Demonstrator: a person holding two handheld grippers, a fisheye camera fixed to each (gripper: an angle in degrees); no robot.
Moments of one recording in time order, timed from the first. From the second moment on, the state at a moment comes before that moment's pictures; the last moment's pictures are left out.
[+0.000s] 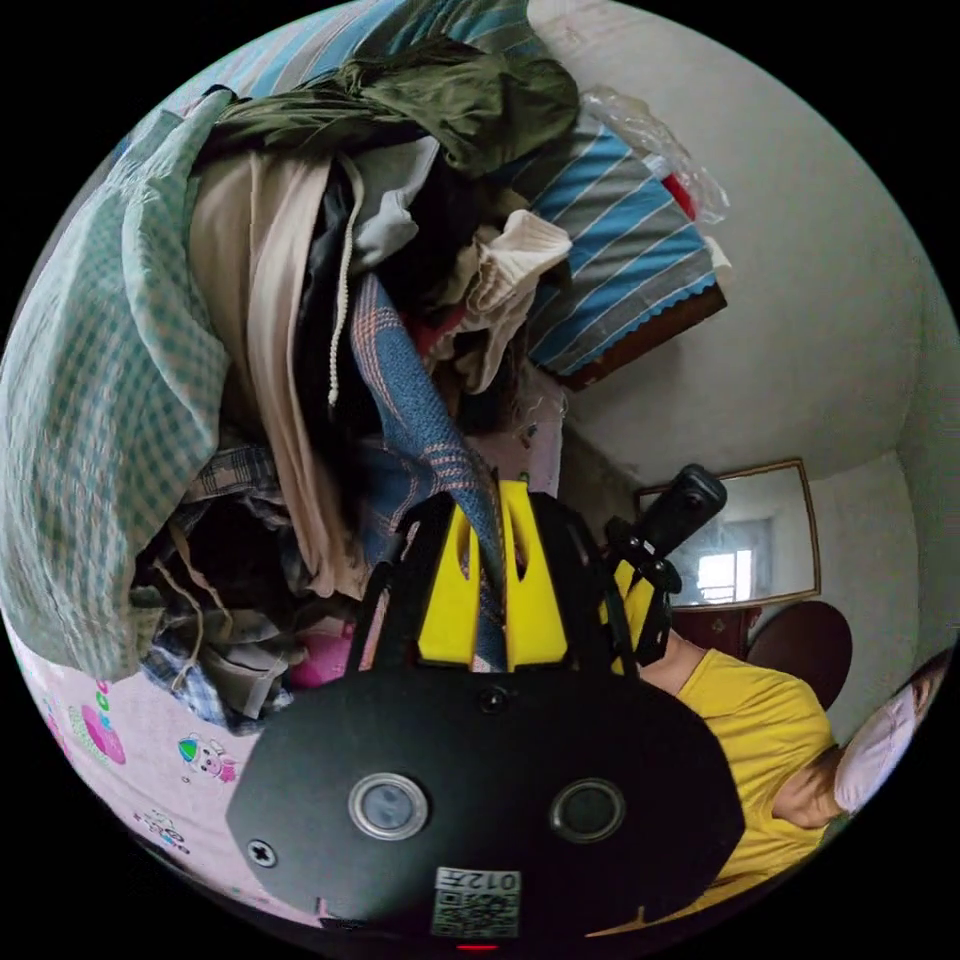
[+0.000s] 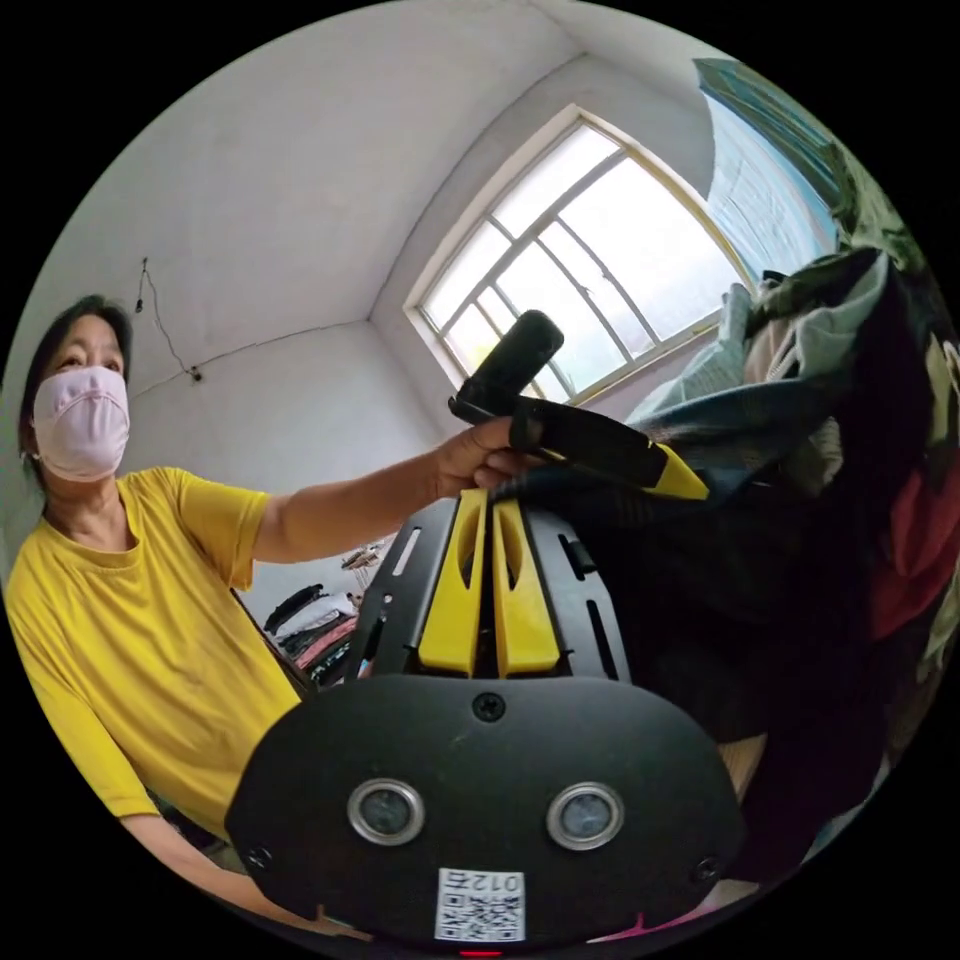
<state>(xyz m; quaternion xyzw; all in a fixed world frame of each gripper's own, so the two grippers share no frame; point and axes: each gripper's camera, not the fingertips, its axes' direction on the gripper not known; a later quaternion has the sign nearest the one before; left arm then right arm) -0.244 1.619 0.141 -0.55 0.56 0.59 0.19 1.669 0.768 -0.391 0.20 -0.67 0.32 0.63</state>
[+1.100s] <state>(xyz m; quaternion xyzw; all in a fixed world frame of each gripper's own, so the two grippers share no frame) -0.442 1.070 0.316 -0.51 0.80 0.23 0.23 1.636 0.668 -0.738 0.41 -0.68 0.12 0.60</state>
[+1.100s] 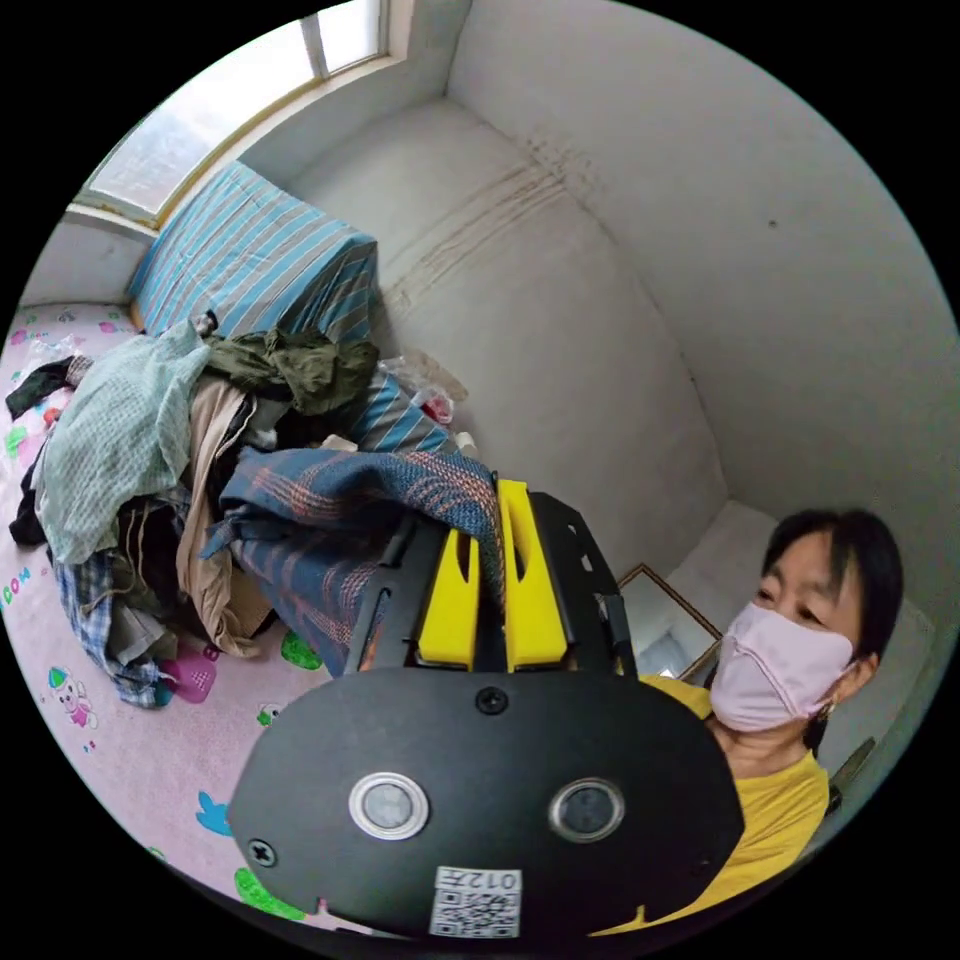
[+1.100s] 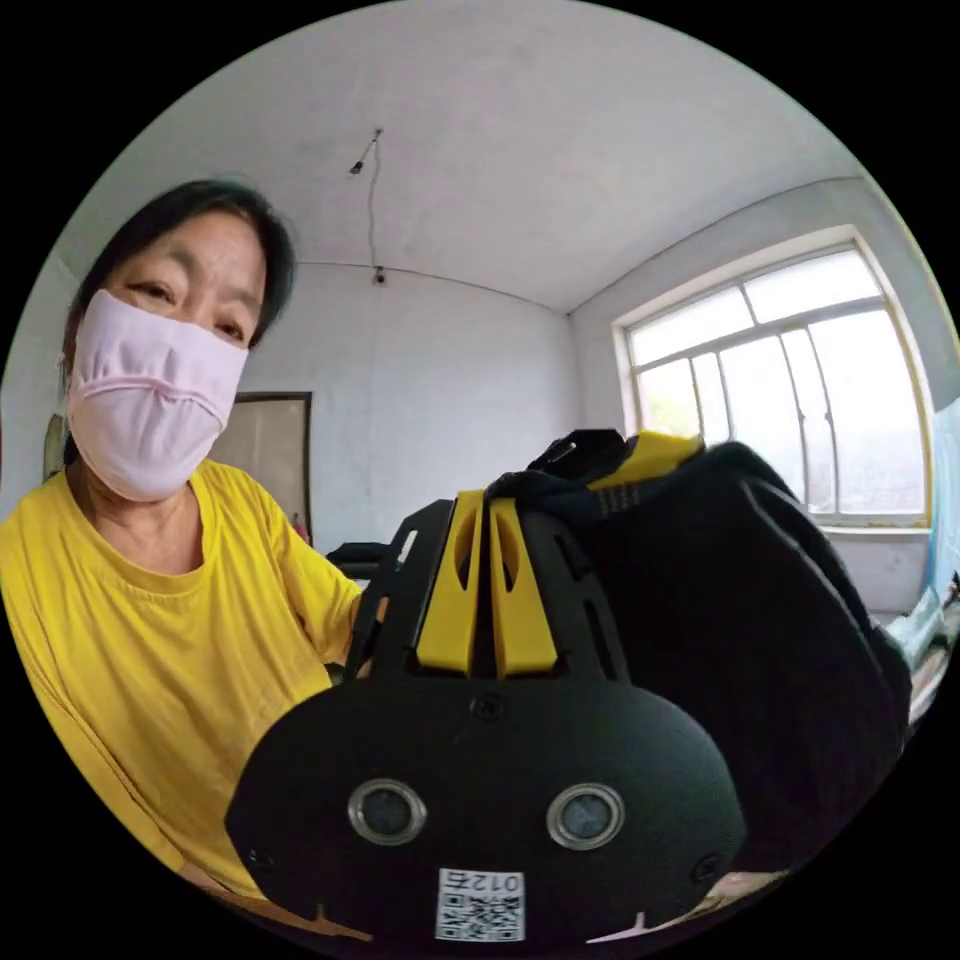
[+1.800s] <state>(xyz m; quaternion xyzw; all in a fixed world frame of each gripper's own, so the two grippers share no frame) -0.592 0.908 0.709 -0.51 0.56 0.29 0.59 1.201 0.377 -0.627 -0.02 -0.83 0.23 0.52</state>
